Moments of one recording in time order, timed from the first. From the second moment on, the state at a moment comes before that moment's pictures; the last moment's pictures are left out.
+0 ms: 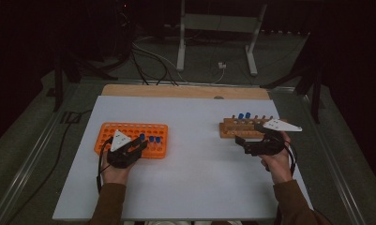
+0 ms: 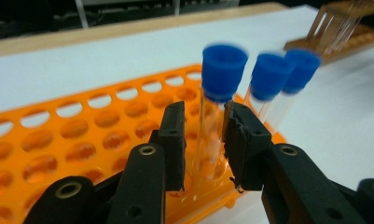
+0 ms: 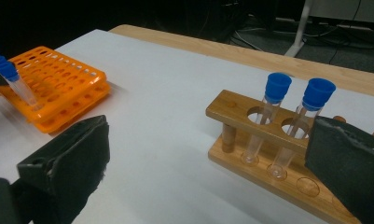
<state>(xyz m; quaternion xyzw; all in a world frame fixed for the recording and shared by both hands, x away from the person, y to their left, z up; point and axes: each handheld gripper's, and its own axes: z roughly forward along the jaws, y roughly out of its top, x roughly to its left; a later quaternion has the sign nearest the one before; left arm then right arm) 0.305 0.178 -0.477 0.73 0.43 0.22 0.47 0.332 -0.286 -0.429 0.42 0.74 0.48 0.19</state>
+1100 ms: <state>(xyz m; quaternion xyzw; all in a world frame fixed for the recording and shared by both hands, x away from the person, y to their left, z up) 0.293 0.202 -0.472 0.68 0.46 0.22 0.52 0.368 -0.310 -0.417 0.46 0.73 0.45 0.23</state>
